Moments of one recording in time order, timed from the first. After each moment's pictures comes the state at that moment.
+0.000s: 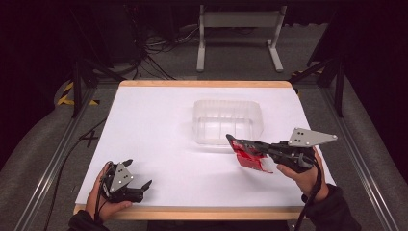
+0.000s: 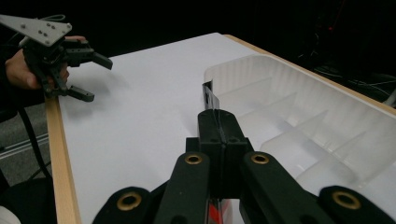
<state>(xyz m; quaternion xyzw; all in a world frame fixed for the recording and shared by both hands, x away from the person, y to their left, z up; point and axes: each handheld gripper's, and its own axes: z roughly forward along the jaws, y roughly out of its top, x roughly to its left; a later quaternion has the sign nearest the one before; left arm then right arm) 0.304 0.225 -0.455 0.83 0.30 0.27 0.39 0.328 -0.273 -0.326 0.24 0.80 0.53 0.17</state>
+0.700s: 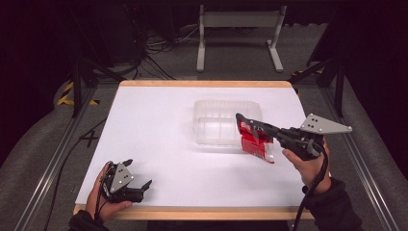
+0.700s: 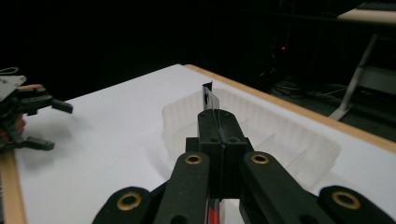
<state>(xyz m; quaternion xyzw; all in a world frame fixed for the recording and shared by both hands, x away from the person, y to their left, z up) 0.304 0.225 -0.455 0.83 0.30 0.27 0.38 0.342 -0.285 -0.301 0.30 0.74 0.55 0.23</state>
